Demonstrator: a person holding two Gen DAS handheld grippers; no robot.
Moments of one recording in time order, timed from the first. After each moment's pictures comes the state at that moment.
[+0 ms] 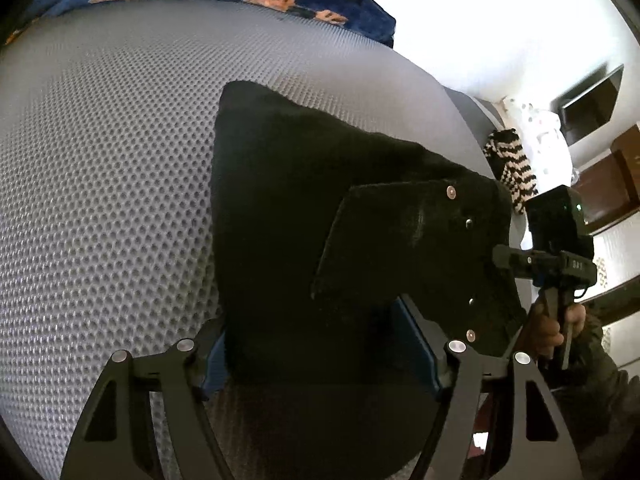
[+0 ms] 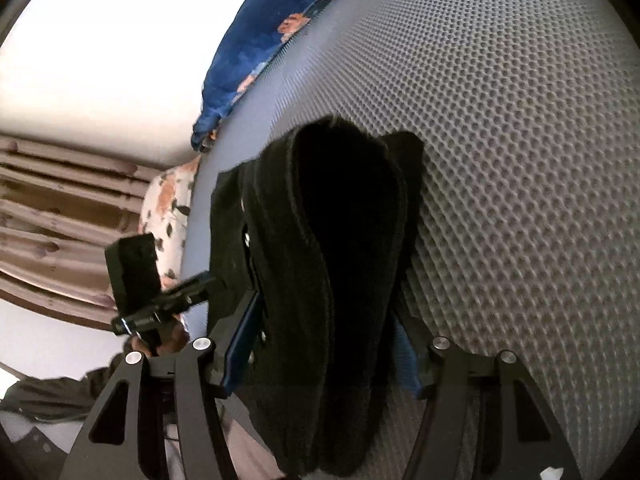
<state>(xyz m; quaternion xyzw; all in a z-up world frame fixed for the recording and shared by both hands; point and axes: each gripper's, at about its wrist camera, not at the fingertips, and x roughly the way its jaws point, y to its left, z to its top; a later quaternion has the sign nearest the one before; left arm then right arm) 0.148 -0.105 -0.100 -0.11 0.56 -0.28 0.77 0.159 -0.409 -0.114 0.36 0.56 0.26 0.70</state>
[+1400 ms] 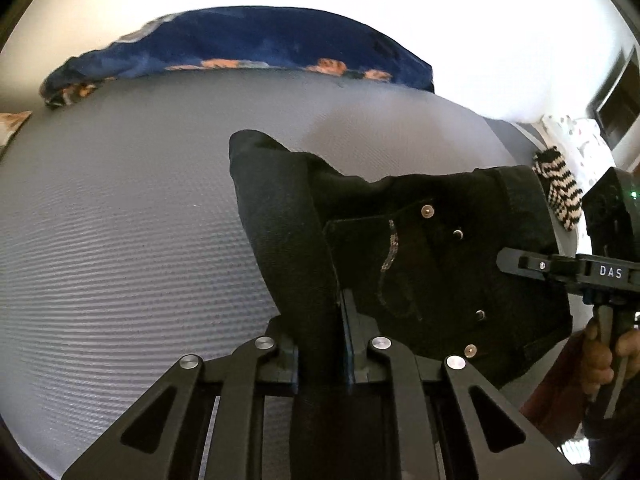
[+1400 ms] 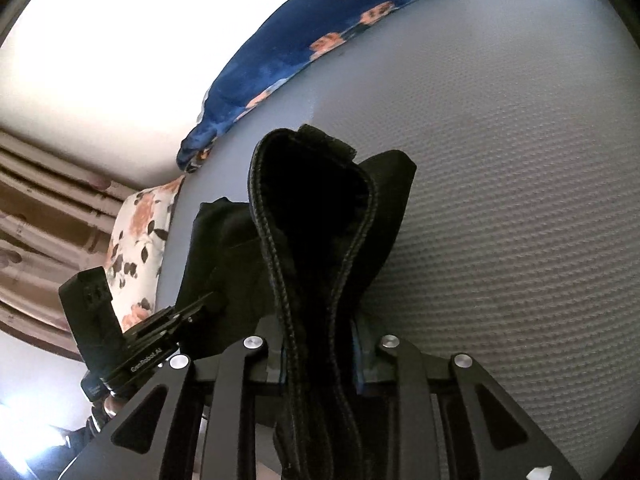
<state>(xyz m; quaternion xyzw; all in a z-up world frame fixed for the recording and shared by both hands) 0.127 -0.048 -0.058 -0.04 0.50 -0.18 0.85 0.174 -0.284 -0.051 0.30 0.55 0.19 0.76</state>
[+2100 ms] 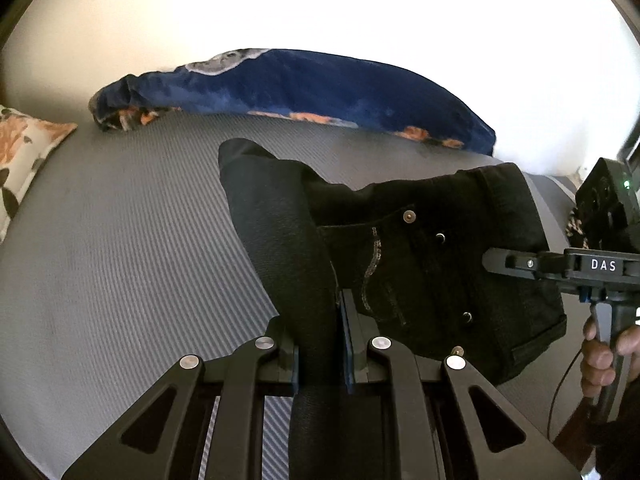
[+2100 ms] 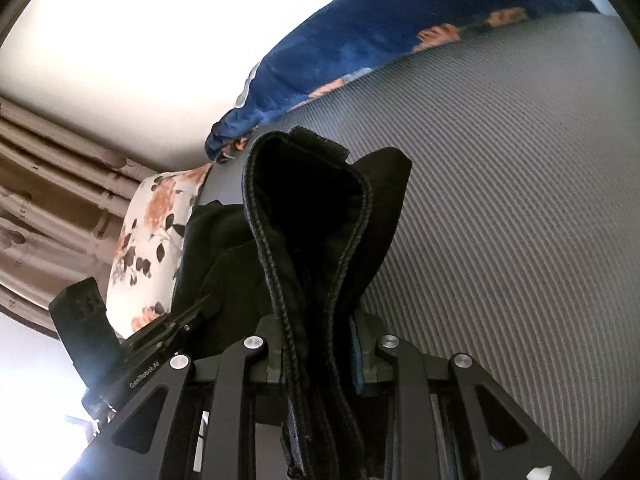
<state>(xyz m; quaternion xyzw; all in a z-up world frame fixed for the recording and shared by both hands) 0.194 0.047 -0.036 -0.06 0.46 -0.12 0.88 0.290 -0.185 -0.041 0.27 0.55 0.25 0.75</state>
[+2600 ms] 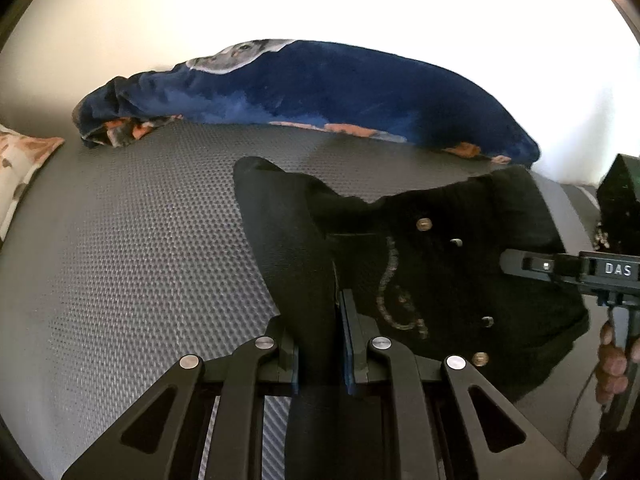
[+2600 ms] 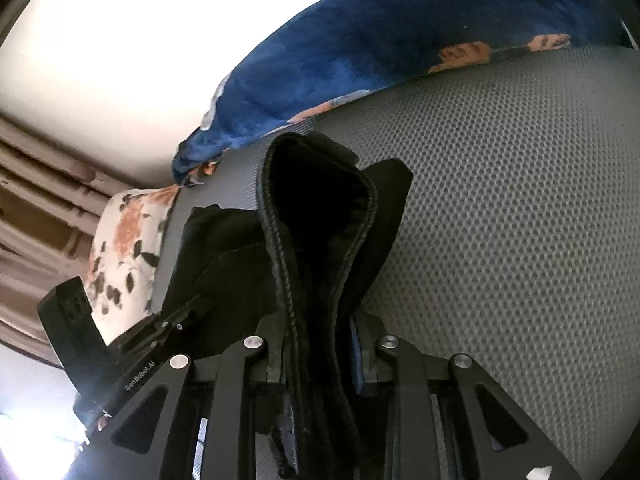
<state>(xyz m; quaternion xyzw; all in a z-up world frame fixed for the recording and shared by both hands) 0.285 0.074 -0.075 -0.04 0.47 -0.10 0.88 0.362 -0.164 -0.066 0.24 0.56 0.20 0.77</state>
